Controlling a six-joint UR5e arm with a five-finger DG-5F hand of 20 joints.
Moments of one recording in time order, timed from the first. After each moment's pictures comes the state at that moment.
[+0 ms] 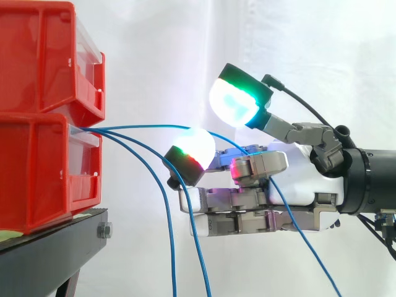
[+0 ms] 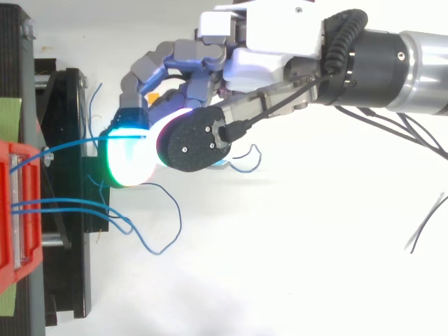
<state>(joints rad) 0.02 -2.32 -1.22 -2.69 -1.55 0.11</state>
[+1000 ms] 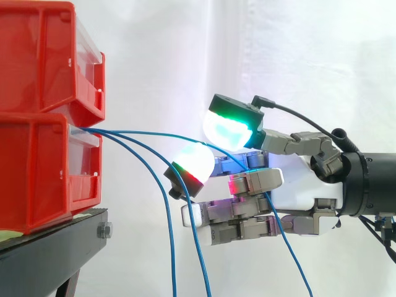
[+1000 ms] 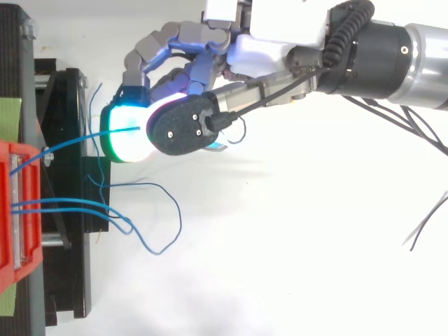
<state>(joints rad) 0.01 -2.31 -1.22 -2.70 -1.50 0.02</state>
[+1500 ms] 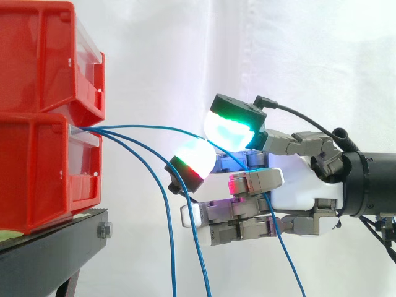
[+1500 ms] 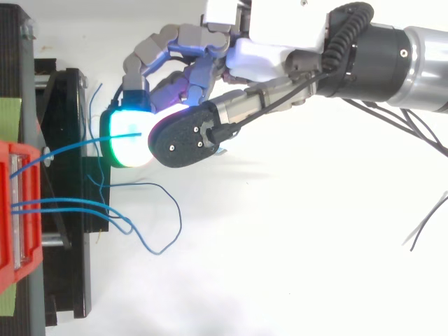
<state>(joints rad) 0.01 -2.31 -1.22 -2.70 -1.50 0.02</state>
